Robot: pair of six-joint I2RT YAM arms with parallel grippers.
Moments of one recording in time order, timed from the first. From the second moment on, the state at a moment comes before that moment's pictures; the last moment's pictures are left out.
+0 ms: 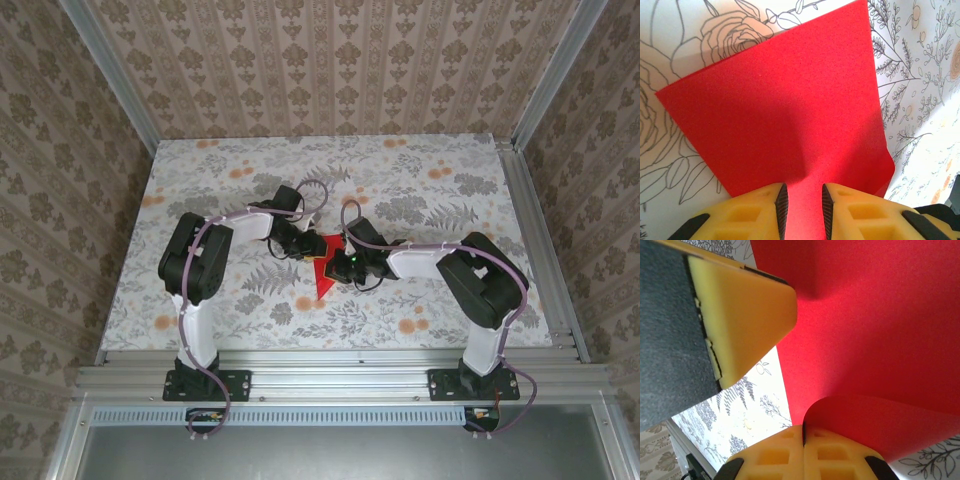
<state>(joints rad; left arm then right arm) -0.51 2.00 1.24 -0.47 0.61 -0.35 0.65 1.84 0.94 -0.02 -0.41 0.95</state>
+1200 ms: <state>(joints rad) -0.51 2.00 1.24 -0.47 0.63 -0.35 0.65 1.88 0.99 -0.09 -0.40 0.92</state>
